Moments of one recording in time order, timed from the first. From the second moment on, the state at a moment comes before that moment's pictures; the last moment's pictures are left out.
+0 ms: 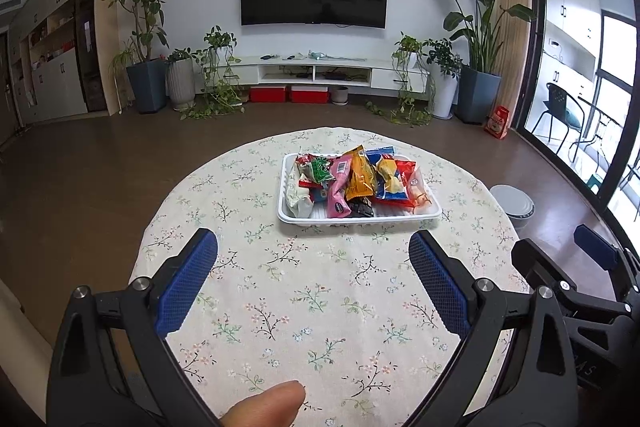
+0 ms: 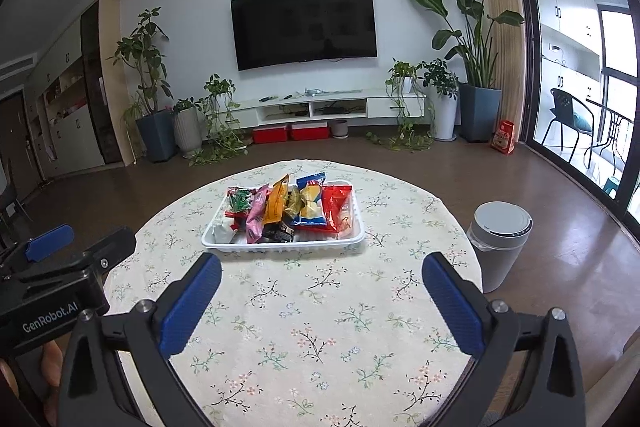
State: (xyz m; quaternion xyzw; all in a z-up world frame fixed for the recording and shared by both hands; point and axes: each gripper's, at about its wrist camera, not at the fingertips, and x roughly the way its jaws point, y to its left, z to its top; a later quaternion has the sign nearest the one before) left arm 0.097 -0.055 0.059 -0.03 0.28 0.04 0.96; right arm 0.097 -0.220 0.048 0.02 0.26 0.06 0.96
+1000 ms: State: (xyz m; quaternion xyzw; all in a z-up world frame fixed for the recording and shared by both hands) left arm 0.117 -0.046 0.037 -0.03 0.30 0.03 0.95; right arm 0.099 -0.216 0.036 0.00 0.28 0.06 0.96
